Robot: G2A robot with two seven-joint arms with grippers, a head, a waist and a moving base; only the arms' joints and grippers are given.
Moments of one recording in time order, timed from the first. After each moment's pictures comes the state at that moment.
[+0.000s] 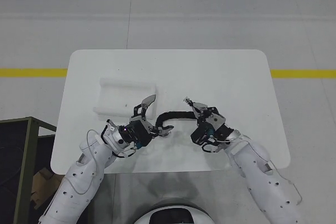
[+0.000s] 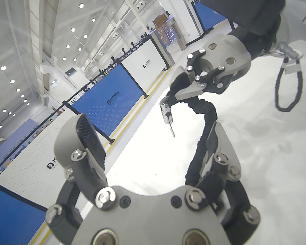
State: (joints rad) left arm 1.44 -1.15 -1.28 -1.81 1.97 -0.42 0.57; right arm -1.49 -1.19 1.21 -1.81 -2.06 -0.19 -0.26
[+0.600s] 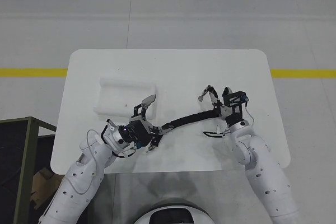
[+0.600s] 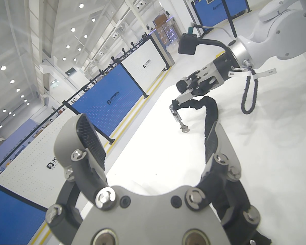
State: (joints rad) left arm 1.44 -1.15 -1.28 -1.81 1.97 -0.42 0.57; right arm -1.39 -1.24 1.29 -1.61 -1.27 -0.03 -0.03
